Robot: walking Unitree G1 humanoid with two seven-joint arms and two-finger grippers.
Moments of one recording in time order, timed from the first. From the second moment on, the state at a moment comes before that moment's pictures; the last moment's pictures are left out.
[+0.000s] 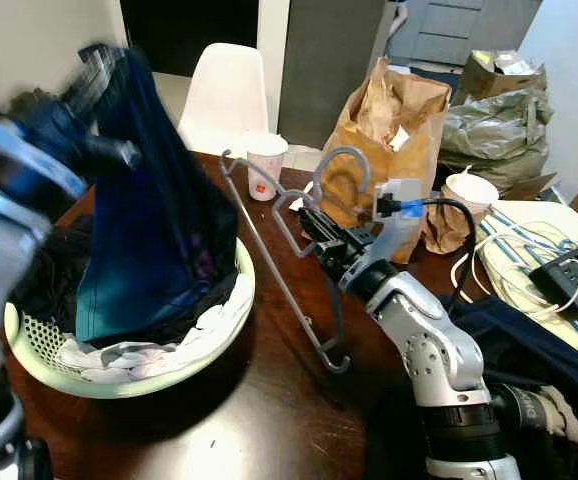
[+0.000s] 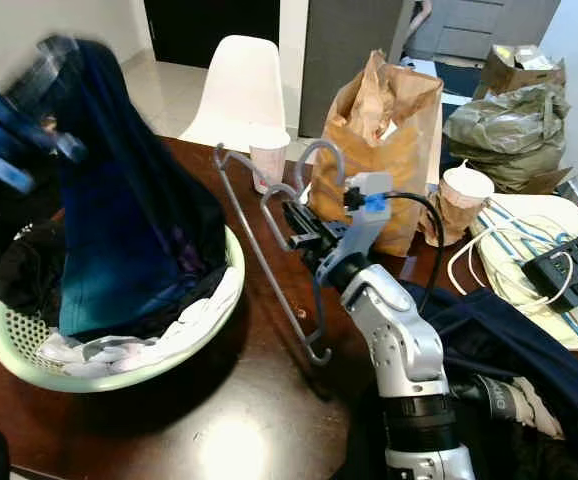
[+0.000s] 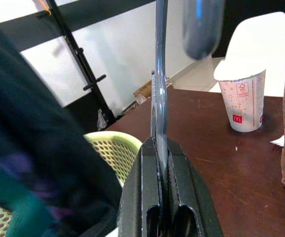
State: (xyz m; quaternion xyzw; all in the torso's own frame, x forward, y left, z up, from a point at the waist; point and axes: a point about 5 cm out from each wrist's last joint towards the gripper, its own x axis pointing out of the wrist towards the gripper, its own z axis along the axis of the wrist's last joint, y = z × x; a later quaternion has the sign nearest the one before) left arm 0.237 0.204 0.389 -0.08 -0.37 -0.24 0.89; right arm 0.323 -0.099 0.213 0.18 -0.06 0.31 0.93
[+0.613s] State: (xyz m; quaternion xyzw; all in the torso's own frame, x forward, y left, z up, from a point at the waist) left arm 0.189 0.311 0.459 0.06 -0.50 0.15 0.85; right arm 0.326 -0.100 0.215 0.19 -0.07 0.30 0.93
